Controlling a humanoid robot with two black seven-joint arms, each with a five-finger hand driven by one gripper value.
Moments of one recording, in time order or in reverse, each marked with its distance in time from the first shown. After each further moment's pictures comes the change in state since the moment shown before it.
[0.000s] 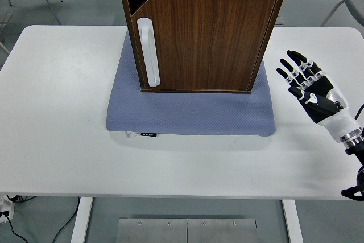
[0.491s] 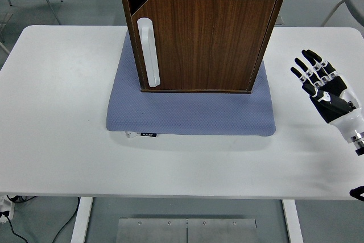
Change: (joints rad) left arm 0.000 0.000 0.000 0.000 0.000 0.000 0.000; right arm 0.002 -0.016 0.037 -0.048 0.015 0.000 0.005
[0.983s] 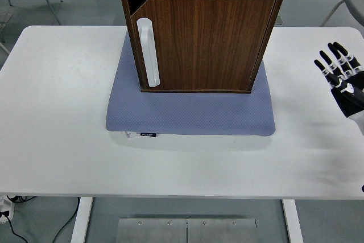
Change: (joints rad) left arm 0.000 0.000 0.000 0.000 0.001 0.000 0.000; right arm 0.013 -0.030 0.068 -0.063 0.065 0.000 0.006
